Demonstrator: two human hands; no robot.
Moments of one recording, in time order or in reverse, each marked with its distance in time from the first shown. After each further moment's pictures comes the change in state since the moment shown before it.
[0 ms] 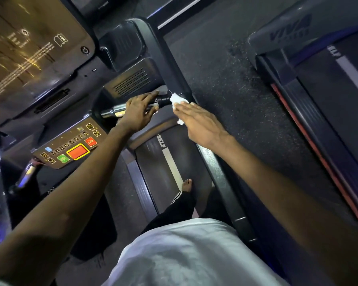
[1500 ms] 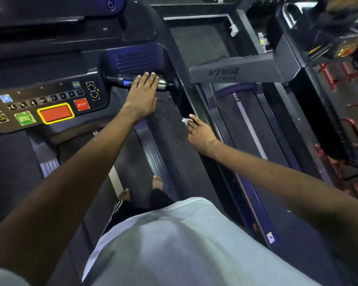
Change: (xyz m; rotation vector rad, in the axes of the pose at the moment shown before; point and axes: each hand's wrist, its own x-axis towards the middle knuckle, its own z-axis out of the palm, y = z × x) left_hand -0.045 -0.023 0.021 -0.005 0.197 0.181; right_hand -0.037 -0.103 0.012 -1.364 -0.896 -0.018
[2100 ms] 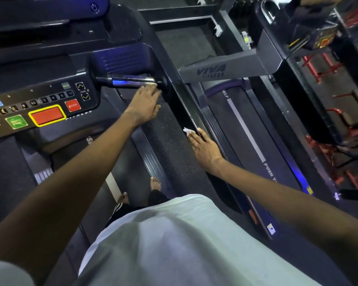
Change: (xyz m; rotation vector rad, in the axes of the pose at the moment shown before) left_hand -0.012 0.033 0.007 -0.109 -0.025 0.158; right_hand -0.067 -0.052 0.027 -0.008 -0.070 0.132
